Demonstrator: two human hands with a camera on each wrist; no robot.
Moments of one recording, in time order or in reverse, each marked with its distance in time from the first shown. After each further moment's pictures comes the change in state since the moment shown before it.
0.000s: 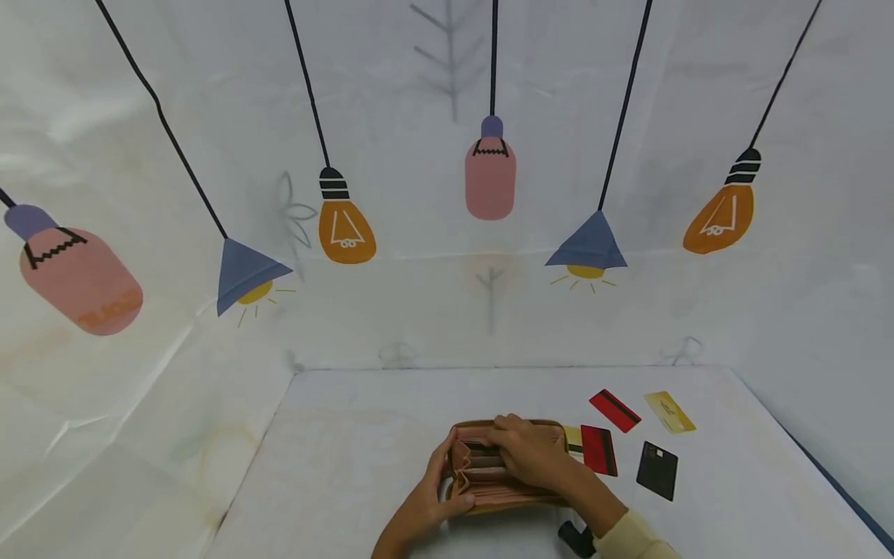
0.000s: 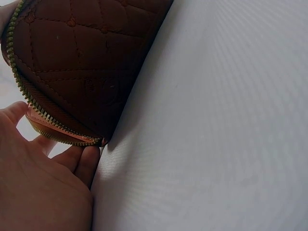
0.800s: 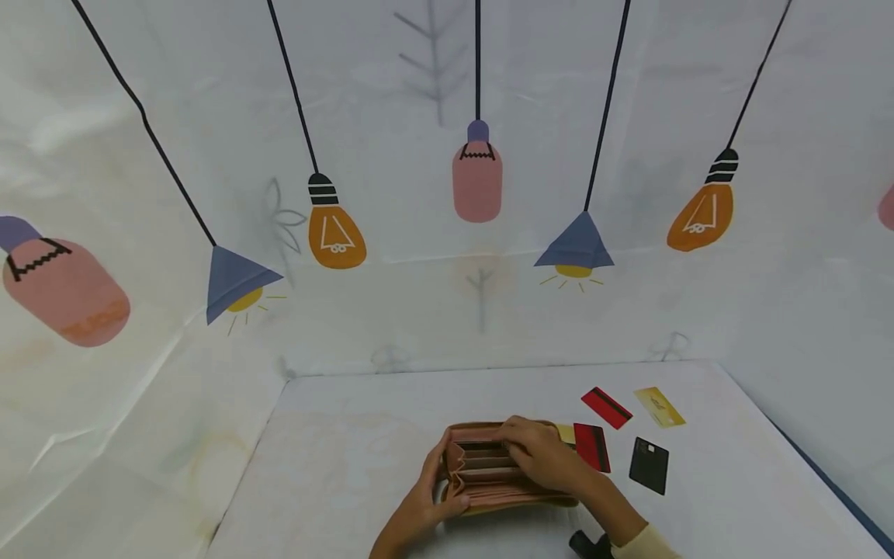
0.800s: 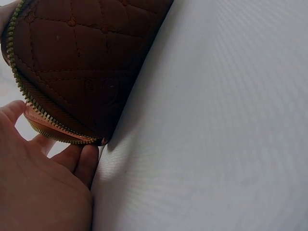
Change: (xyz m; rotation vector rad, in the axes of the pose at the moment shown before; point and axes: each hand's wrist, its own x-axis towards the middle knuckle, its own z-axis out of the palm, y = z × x) left_hand 0.001 0.000 -0.002 -0.025 -0.015 -0.029; right_hand -0.024 0.009 -0.017 0.261 0.092 0.098
